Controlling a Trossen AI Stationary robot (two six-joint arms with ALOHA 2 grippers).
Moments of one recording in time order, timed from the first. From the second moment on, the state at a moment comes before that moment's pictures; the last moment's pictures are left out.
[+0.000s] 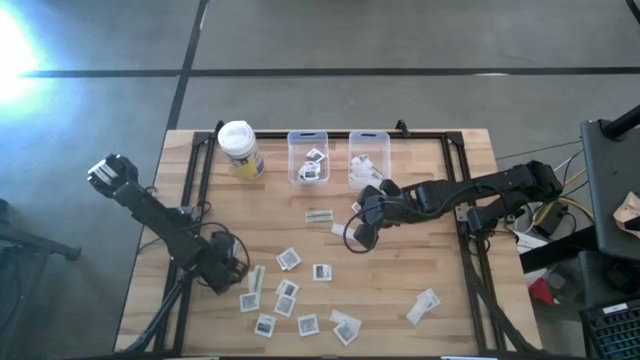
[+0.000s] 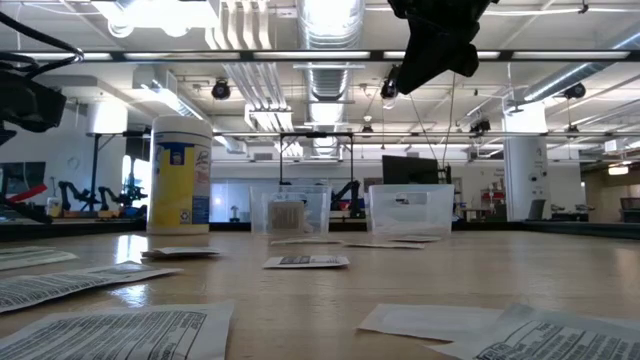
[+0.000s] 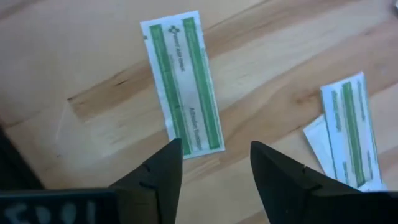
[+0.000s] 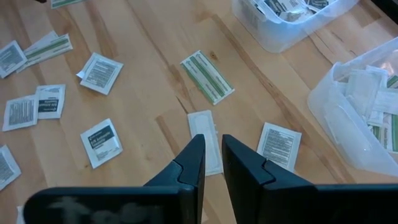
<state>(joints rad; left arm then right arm) -0.74 1.24 0.64 -0.87 -0.16 -1.88 0.16 1.46 1.22 -0.74 0.32 0.64</state>
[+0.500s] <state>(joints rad) -0.74 1.24 0.54 -0.75 -0.16 -1.94 0.16 1.46 1.22 -0.74 0.32 0.64</state>
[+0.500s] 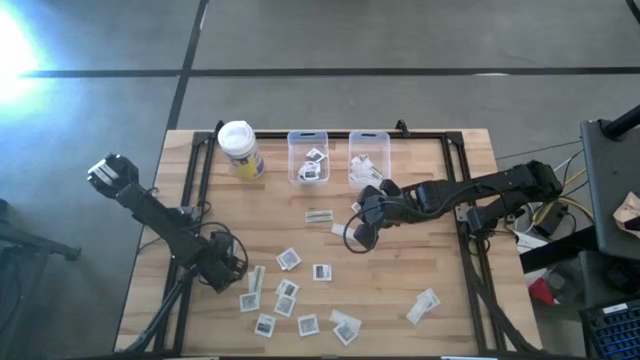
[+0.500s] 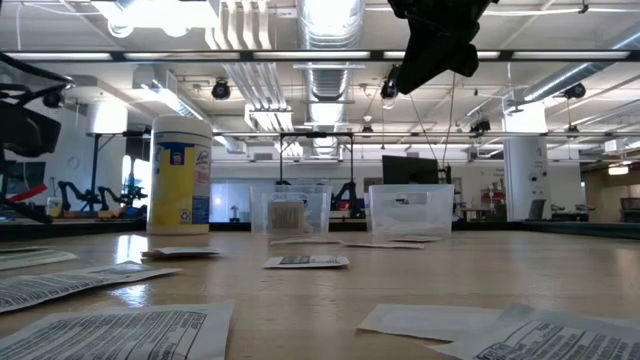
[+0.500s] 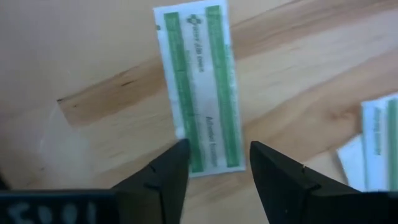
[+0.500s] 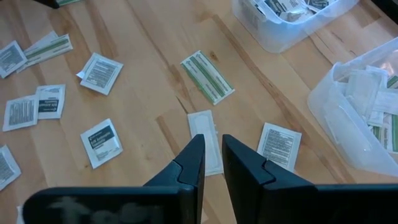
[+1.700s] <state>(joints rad) -0.74 1.24 0.54 -0.75 -0.19 -1.79 0.16 1.46 1.22 -0.74 0.32 0.64</state>
